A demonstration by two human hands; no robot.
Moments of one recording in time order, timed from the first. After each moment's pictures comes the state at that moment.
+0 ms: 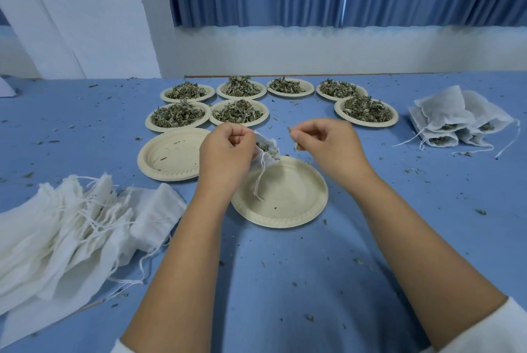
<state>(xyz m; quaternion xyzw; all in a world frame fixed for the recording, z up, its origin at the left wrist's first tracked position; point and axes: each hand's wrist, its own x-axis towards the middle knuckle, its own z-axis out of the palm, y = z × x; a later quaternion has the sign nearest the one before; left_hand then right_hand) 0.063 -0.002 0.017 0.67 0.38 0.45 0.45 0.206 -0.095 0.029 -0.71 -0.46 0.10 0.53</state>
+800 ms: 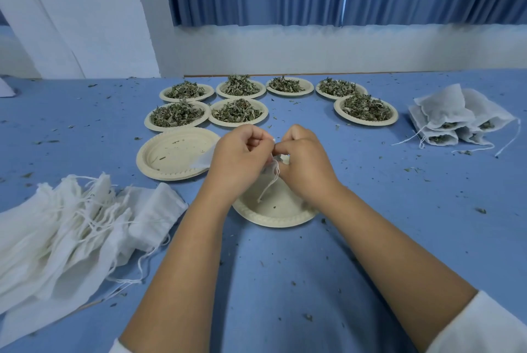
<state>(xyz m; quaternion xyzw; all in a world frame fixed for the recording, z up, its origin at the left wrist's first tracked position) 0.066 -0.014 0.021 0.73 0.31 0.38 0.48 0.185 -0.075 0.000 -0.73 -0.58 -0.07 0.35</state>
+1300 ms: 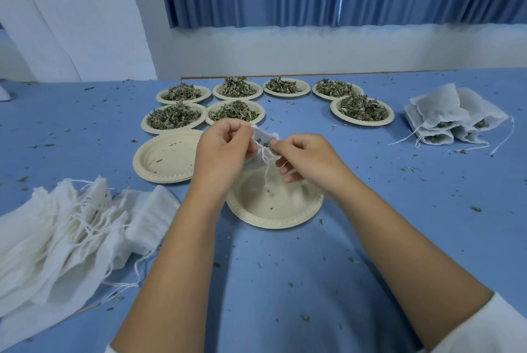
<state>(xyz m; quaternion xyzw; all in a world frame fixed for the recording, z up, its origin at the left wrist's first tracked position) 0.063 -0.009 0.027 0.63 0.31 0.45 0.55 0.193 -0.083 0.017 -0.70 -0.38 0.28 0.53</state>
